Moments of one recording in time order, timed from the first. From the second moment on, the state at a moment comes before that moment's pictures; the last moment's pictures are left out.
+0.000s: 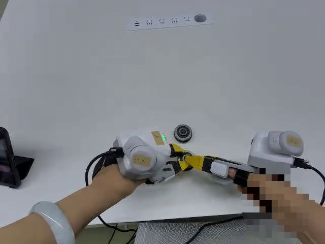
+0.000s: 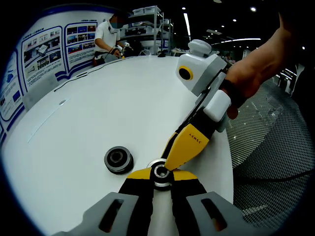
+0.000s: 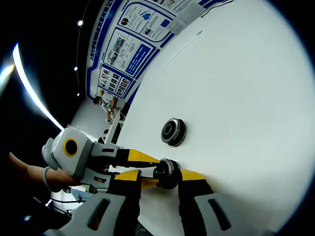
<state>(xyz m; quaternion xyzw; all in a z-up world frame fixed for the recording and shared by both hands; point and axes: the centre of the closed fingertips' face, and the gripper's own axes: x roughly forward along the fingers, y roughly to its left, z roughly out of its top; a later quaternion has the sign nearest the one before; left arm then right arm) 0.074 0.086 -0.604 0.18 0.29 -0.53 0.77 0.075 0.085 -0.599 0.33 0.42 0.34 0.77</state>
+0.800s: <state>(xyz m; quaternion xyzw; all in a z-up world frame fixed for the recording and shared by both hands) 0.073 0.086 -0.603 0.18 0.29 -0.53 0.77 0.070 0.082 -0.595 0.32 0.41 0.36 0.77</state>
